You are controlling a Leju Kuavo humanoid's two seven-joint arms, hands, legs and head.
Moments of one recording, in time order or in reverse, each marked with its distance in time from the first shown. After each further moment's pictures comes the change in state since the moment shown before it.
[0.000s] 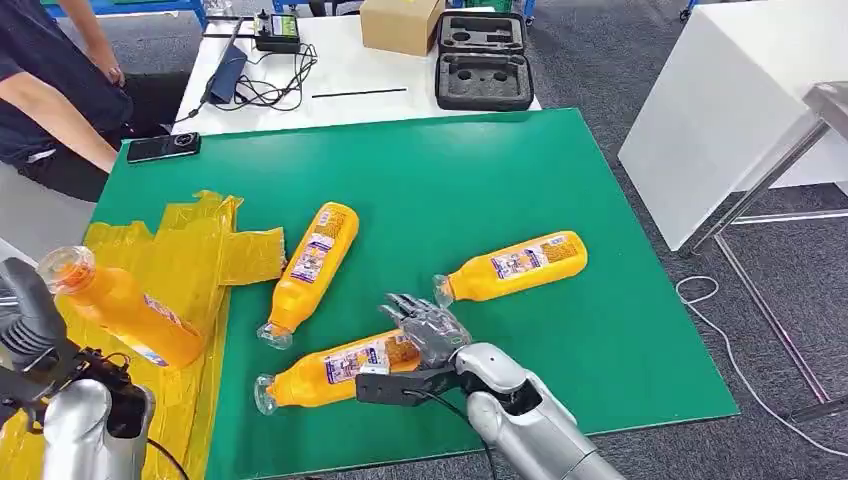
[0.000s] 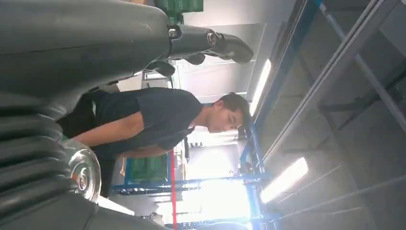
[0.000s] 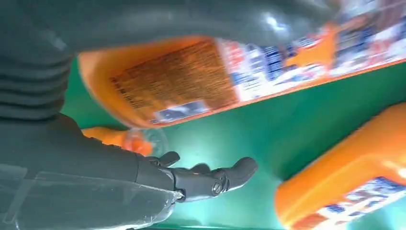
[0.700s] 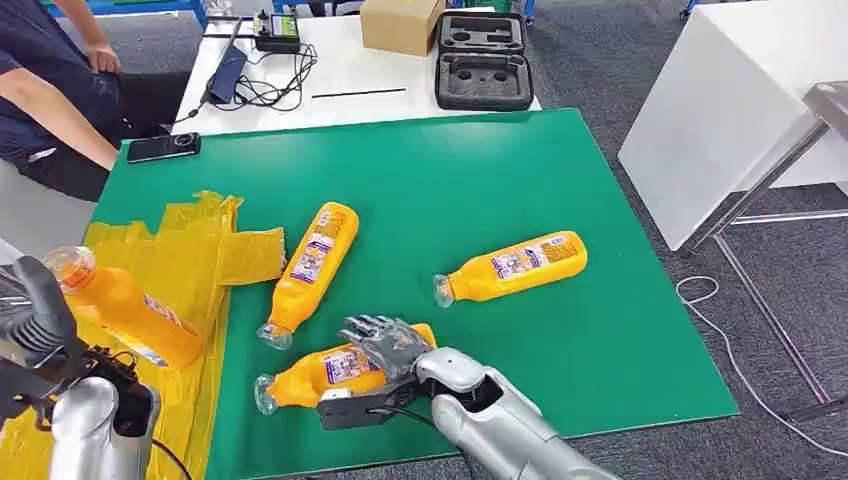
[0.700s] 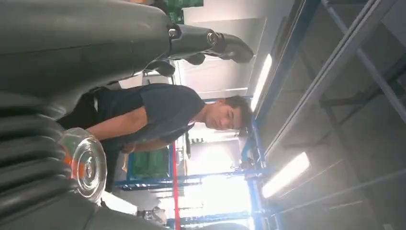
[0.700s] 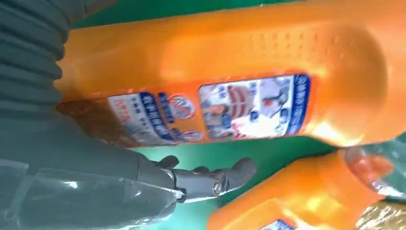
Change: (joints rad) left arm 0.002 0.001 -0.018 0.015 0.001 0.010 -0.010; right arm -0.106 0.106 0.147 0.219 -0.033 0.023 -0.056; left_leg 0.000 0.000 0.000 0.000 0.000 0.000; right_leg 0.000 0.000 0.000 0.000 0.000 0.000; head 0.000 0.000
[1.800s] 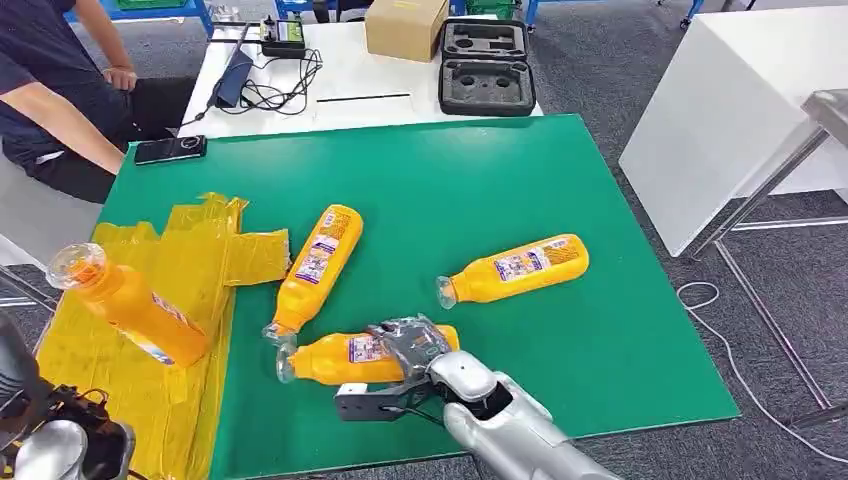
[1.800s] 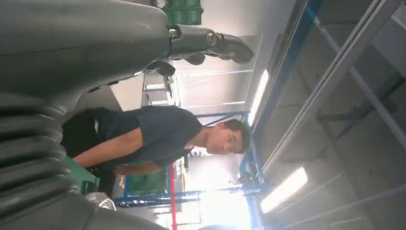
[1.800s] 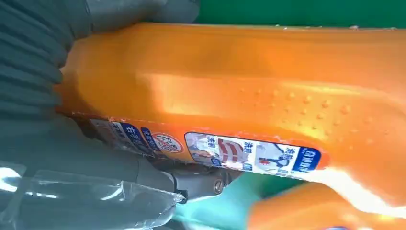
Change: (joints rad) left arm 0.146 -0.004 0.064 -0.135 0.021 -0.047 -0.002; right arm 0.073 -0.094 -0.051 -0.109 0.077 -0.053 0.129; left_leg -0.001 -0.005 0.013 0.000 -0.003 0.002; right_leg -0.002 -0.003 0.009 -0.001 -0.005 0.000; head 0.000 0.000
